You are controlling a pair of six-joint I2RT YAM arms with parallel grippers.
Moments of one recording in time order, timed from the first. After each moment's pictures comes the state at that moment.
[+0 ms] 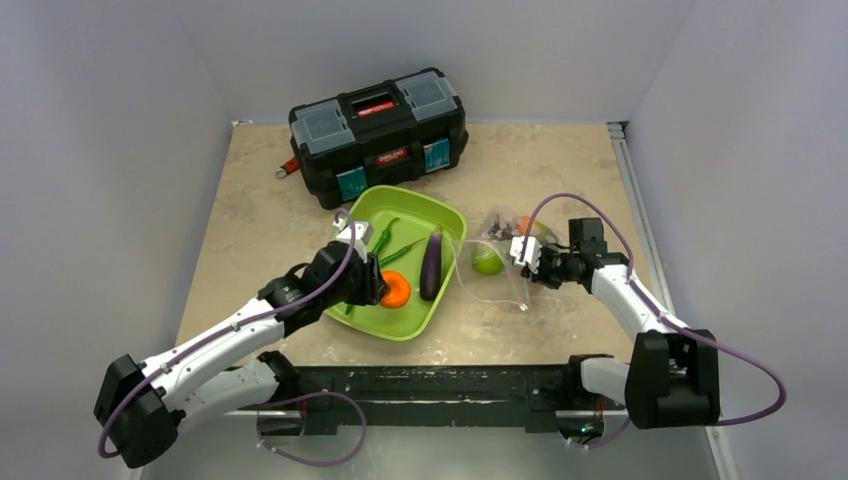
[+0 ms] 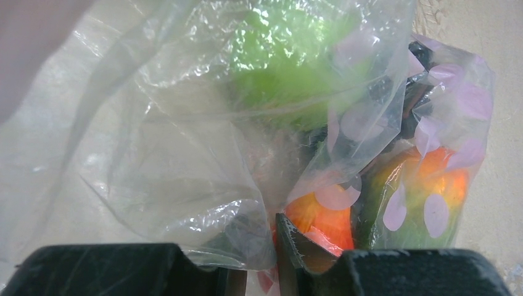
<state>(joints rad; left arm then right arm) -0.75 0.94 0.61 -0.39 -0.09 -0.59 0.04 1.19 0.61 -0.47 -0.59 -1.21</state>
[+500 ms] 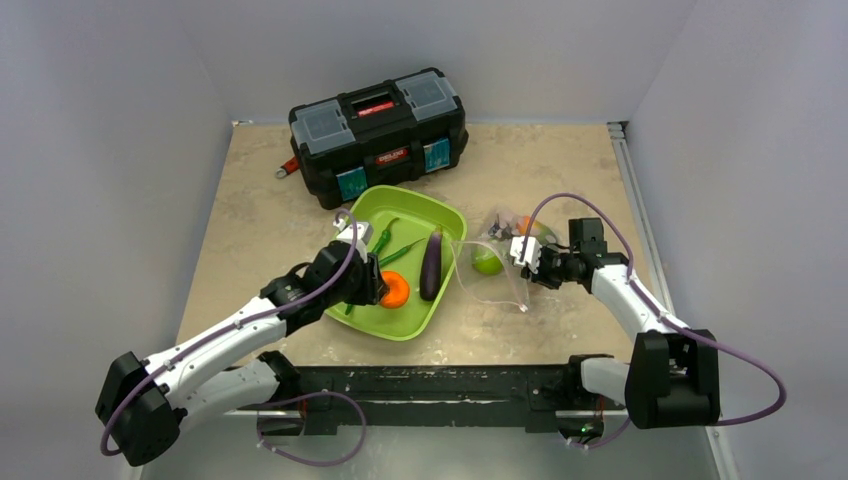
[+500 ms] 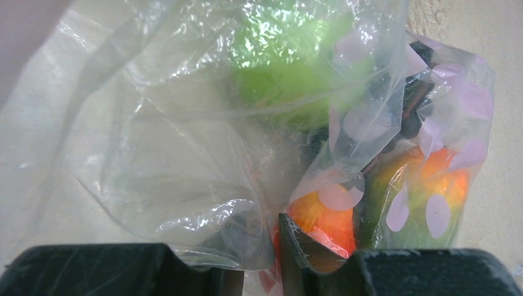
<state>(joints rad) -0.74 0.95 0.61 -0.38 -0.10 -0.59 0.04 1.19 0.61 -0.48 -0.59 -1.21</state>
